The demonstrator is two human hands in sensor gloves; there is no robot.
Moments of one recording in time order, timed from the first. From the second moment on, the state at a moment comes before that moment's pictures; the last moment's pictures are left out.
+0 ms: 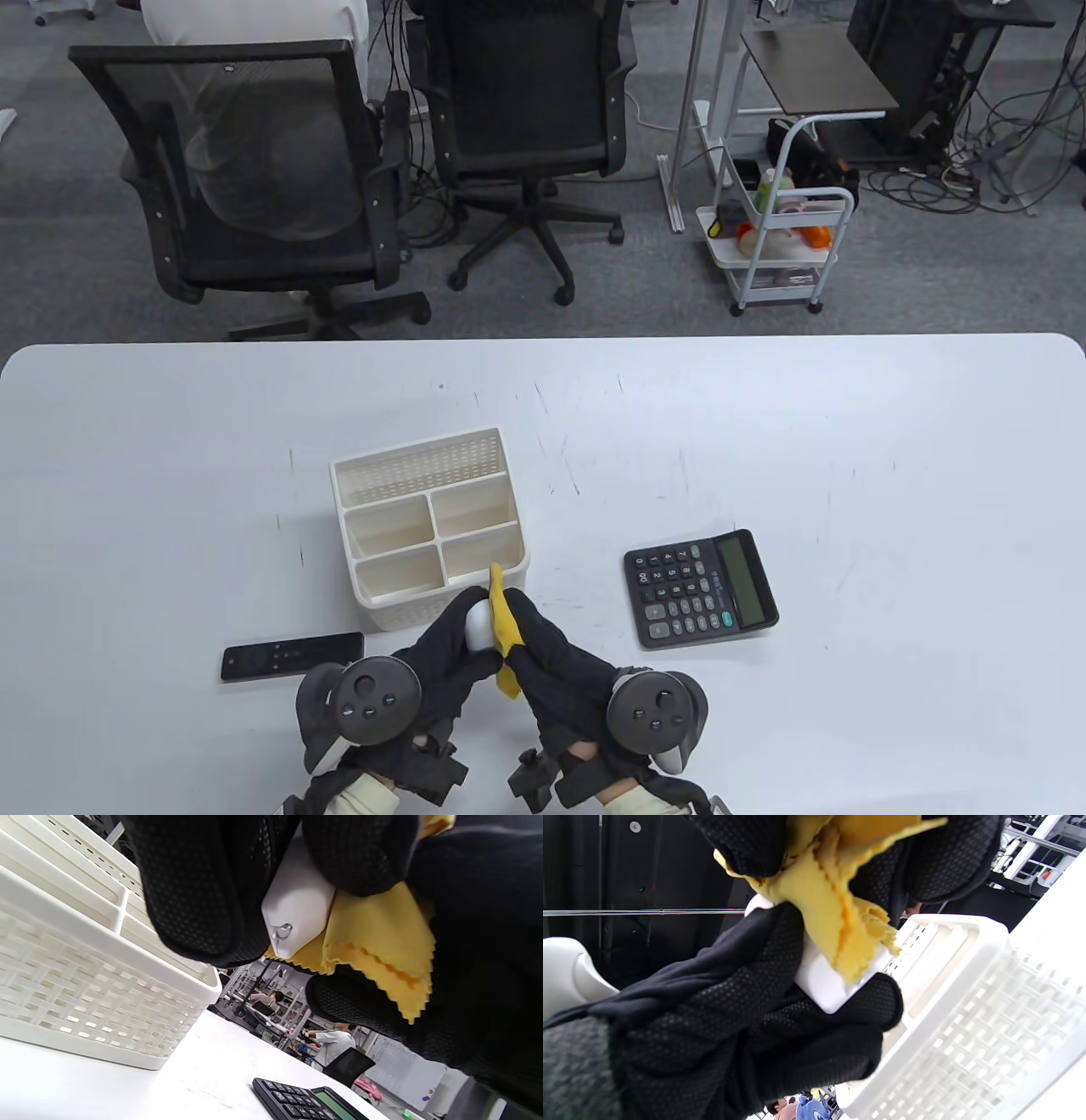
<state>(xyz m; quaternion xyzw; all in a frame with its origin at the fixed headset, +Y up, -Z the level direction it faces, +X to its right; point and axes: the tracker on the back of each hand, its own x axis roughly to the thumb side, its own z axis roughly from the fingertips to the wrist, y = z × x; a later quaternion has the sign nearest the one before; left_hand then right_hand) -0.177 -0.698 -0.244 0.11 -0.17 0.32 0.93 0.034 -0.711 -0.240 0.22 -0.17 0.79 0.54</state>
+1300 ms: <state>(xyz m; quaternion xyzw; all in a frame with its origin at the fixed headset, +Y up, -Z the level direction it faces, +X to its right) -0.178 -0.700 -0.247 0.10 -0.18 0.31 0.93 0.026 -0.716 -0.238 0.22 -0.16 0.81 0.52</state>
